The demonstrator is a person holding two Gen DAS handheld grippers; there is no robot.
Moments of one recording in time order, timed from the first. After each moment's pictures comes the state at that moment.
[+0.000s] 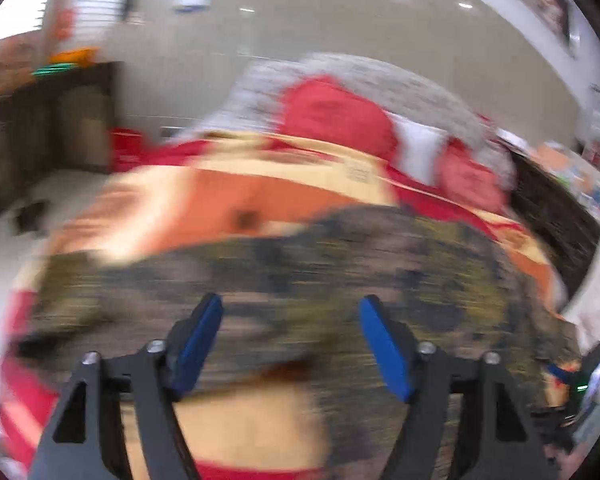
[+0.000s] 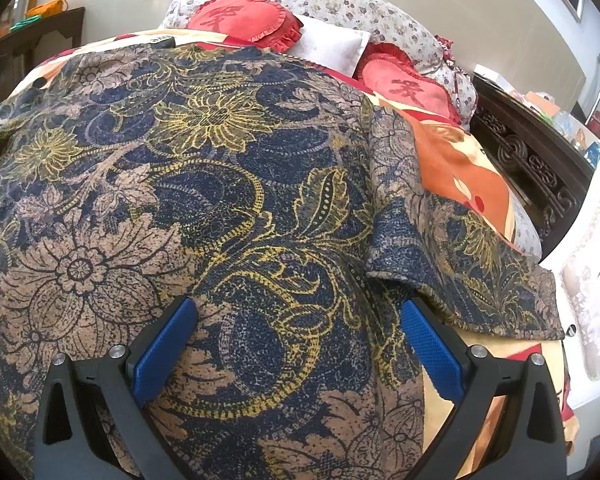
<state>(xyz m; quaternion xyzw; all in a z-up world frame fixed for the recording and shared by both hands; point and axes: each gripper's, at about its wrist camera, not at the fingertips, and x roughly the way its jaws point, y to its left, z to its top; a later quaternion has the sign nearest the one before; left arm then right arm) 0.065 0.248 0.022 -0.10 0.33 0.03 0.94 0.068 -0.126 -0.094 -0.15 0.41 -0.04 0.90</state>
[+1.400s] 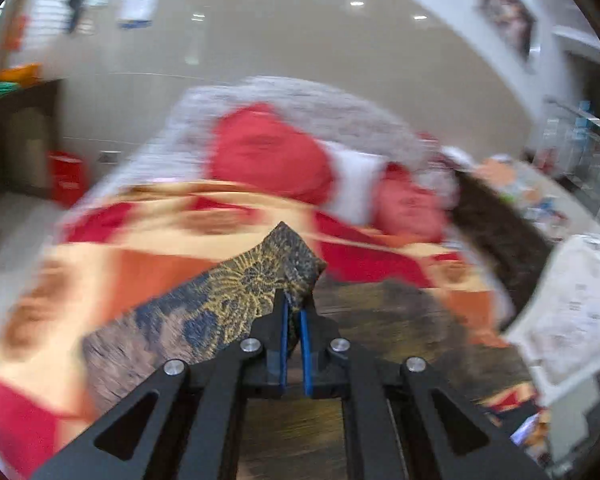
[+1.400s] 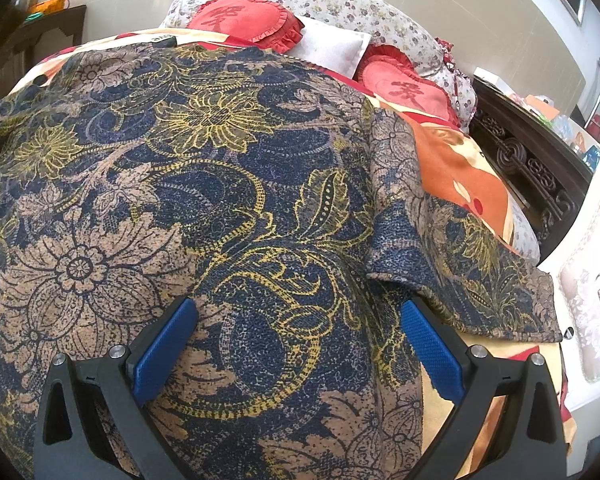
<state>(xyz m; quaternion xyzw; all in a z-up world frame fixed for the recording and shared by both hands) 0.146 0.179 0.108 -0.13 0.30 -0.14 0.93 0.067 -0.125 -0.092 -0.16 0.40 -0.05 0.90</state>
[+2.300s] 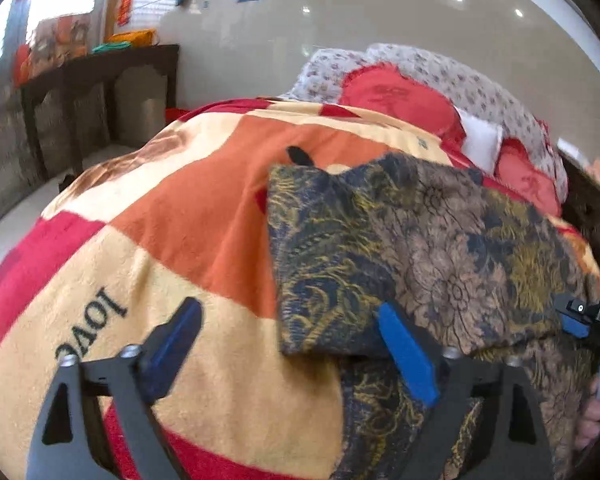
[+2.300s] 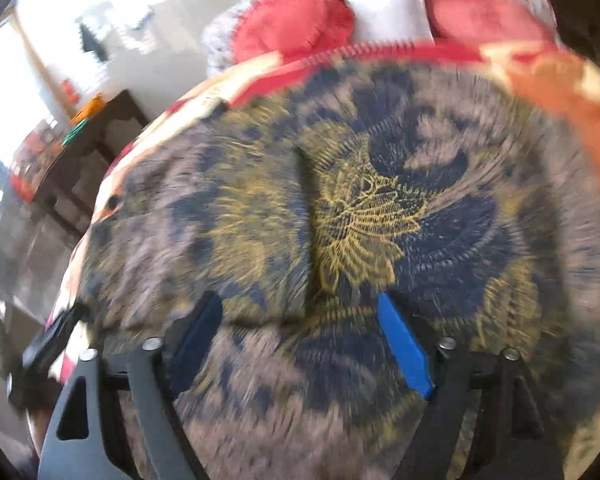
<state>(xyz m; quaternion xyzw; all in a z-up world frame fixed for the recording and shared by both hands) 0.072 0.217 -0.064 -0.14 0.33 0.13 0.92 0.186 -0.130 -0.083 0.14 0.43 0.16 0.88</state>
